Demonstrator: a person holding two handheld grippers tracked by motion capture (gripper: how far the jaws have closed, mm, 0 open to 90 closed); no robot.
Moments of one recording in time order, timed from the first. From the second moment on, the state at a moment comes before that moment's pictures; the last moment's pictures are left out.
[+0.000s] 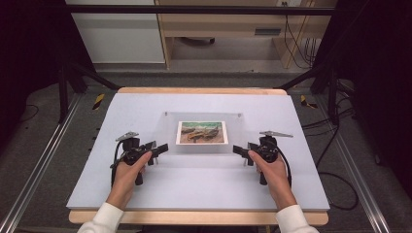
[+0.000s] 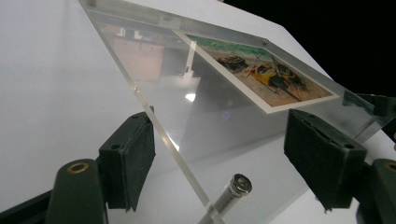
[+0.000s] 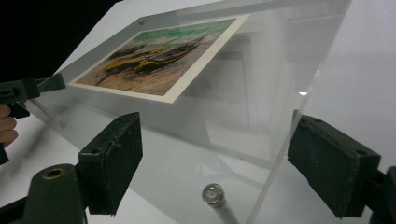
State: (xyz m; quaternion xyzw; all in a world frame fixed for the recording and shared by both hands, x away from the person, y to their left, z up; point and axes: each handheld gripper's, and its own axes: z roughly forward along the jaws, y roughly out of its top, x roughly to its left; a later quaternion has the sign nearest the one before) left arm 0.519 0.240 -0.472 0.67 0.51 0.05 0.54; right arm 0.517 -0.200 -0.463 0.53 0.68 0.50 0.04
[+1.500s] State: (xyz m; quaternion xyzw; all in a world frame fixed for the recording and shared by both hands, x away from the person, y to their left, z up) left arm 0.510 0.242 -0.463 0.68 0.52 0.06 0.52; right arm 0.510 -0.199 -0.457 0.53 0.69 0.49 0.06
